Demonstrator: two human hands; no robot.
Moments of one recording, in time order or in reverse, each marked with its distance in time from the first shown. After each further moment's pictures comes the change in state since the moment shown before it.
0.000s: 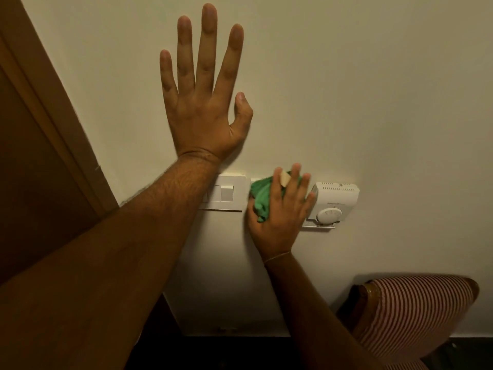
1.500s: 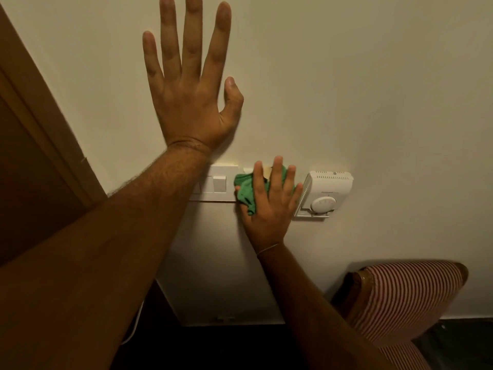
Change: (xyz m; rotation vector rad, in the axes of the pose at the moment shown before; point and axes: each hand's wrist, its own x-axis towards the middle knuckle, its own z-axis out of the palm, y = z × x) left_hand 0.002 0.002 -0.004 0.034 -0.005 -0.040; right_hand -0.013 0.007 0.019 -0.032 0.004 -0.066
